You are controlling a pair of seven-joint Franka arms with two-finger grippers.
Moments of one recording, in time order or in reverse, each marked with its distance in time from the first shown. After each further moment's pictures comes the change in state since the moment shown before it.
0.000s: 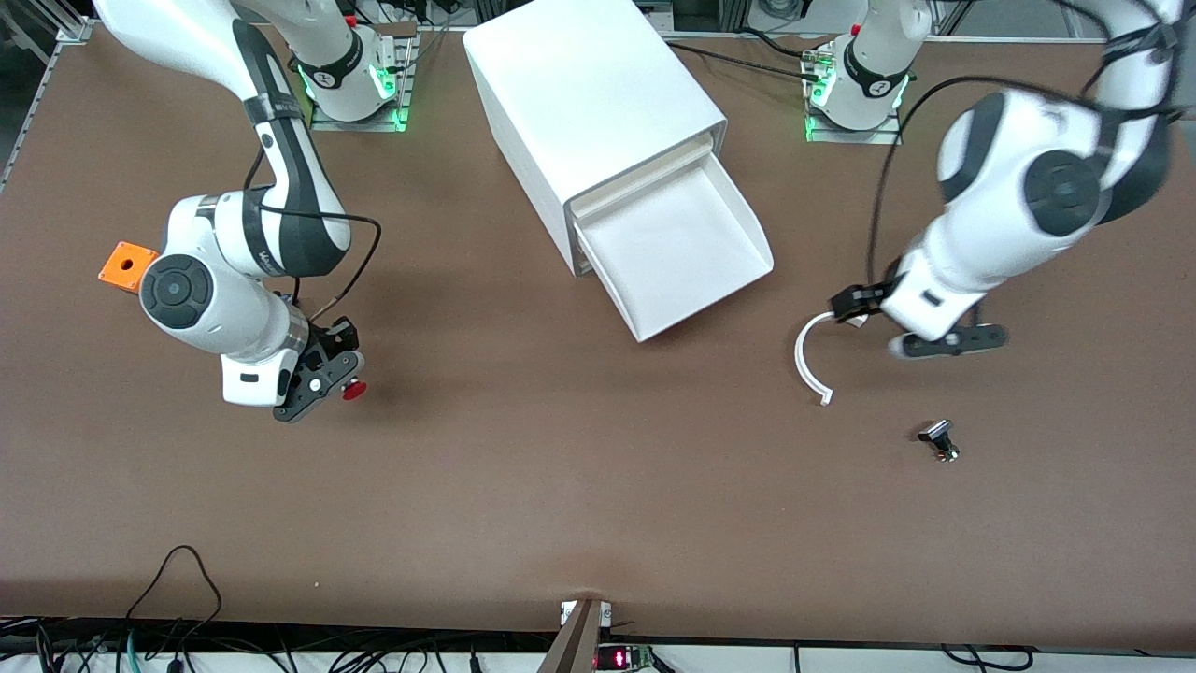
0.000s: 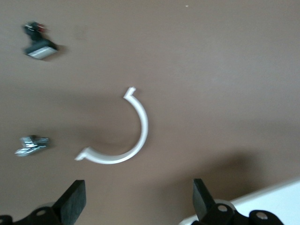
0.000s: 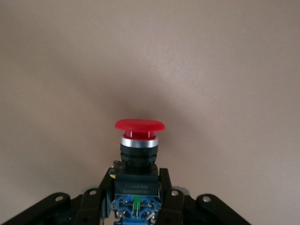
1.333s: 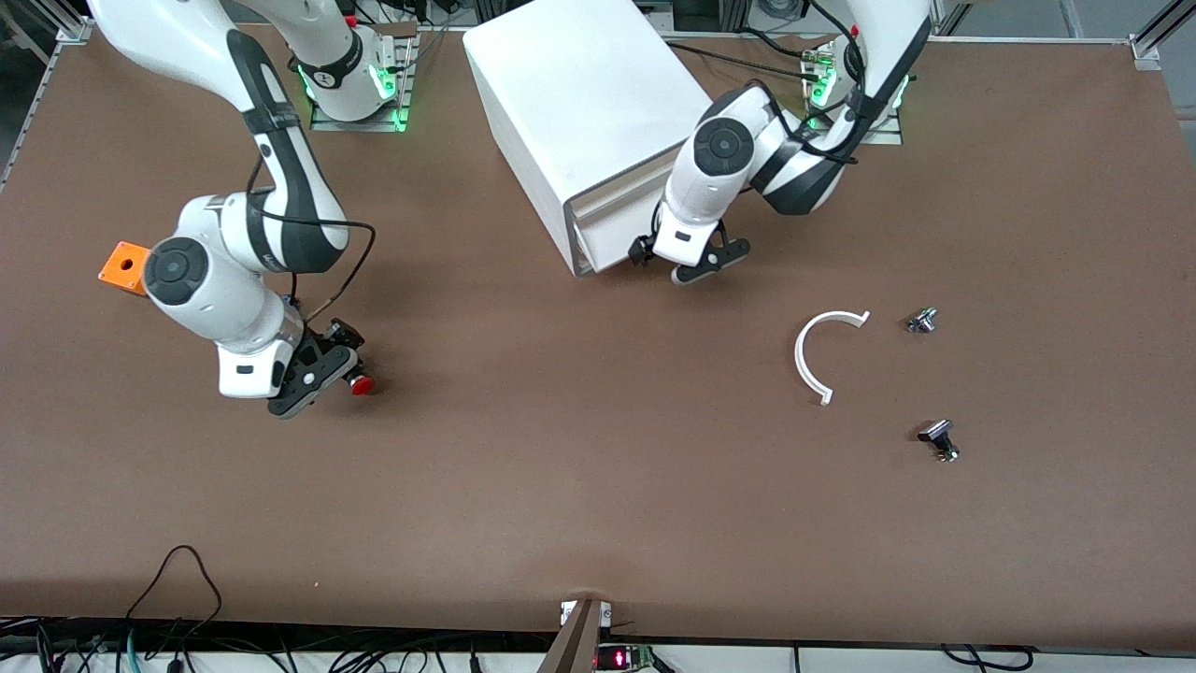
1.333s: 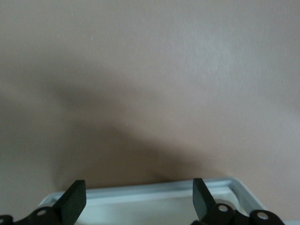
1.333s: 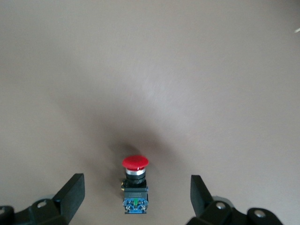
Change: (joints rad) left arm -0.251 0.108 -0.218 -0.250 0.001 0.339 -0.730; right arm -0.064 -0.039 0.053 -0.039 0.016 0.154 -0.069
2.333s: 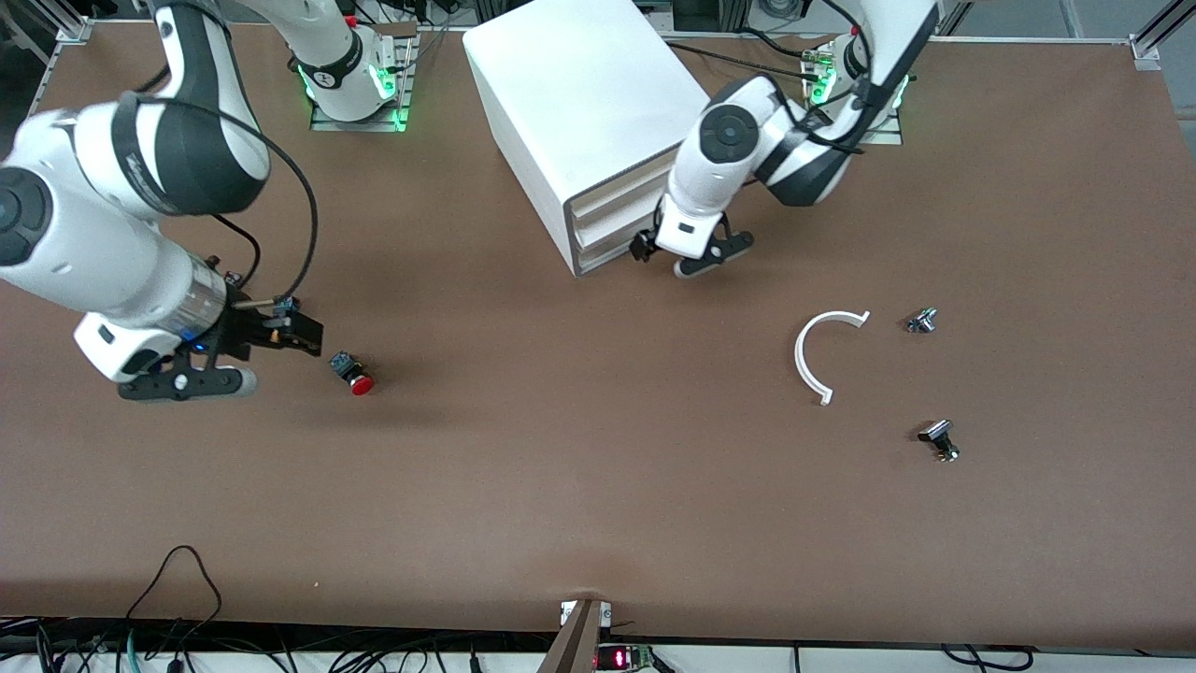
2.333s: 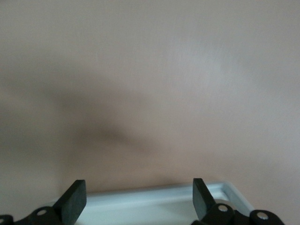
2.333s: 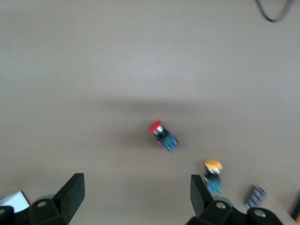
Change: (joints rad) left arm 0.072 -0.053 0.009 0.003 0.001 0.005 0.088; right arm -0.005 -0.072 0.002 0.410 -0.081 -0.616 0.786
